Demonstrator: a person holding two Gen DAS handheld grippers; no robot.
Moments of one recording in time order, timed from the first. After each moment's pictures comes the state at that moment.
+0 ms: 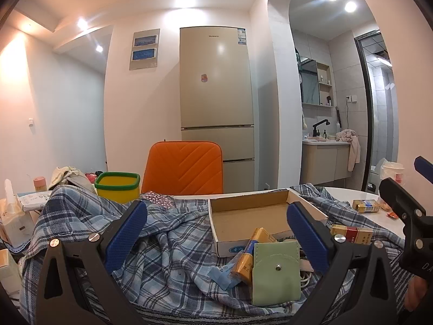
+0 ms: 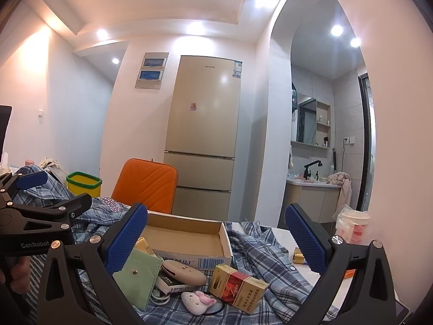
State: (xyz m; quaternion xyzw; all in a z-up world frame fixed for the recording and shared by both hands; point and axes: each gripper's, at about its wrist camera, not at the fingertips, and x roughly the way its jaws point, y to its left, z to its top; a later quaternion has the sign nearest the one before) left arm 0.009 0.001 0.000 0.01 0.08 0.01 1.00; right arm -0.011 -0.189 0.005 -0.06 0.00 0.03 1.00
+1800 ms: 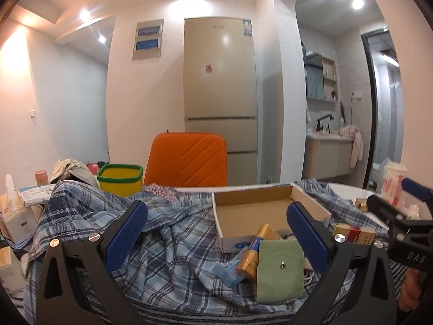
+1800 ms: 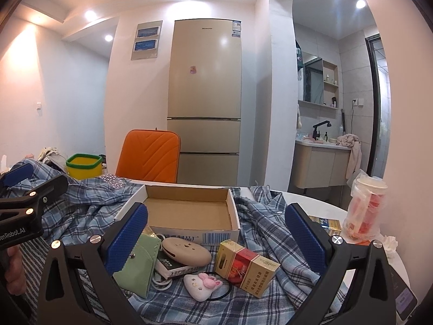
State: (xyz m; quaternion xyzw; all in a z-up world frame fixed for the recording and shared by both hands) left arm 0.018 0.006 0.005 0.00 0.12 0.02 0.99; right arm 0.033 -0.205 0.001 -0.03 0.11 0.03 0.99
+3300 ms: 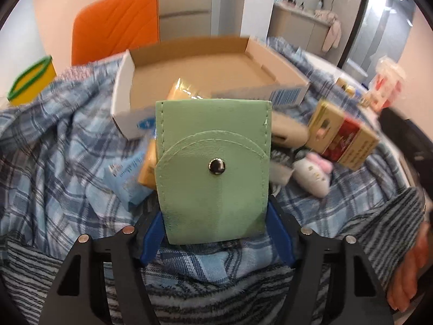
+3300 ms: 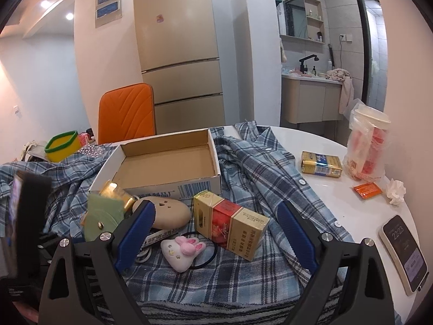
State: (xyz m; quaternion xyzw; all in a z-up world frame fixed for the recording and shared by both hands) left arm 0.113 -0.070 -0.077 0.02 0.47 -0.09 0.88; right arm 0.081 -0.235 -0.032 0.03 0.28 0.00 0.96
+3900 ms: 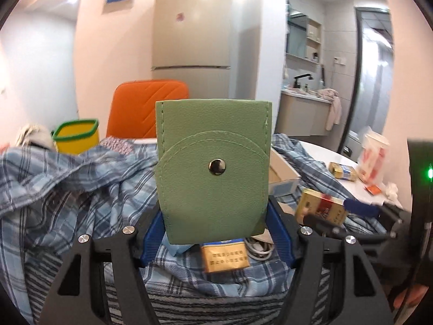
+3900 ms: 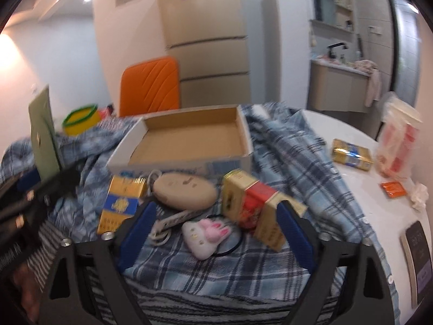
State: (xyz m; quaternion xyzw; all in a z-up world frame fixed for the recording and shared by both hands) left arm 0.068 -0.035 -0.020 -0.02 0.26 -0.05 0.96; right arm 0.100 -0.212 -0.052 0.00 0.35 0.09 0.93
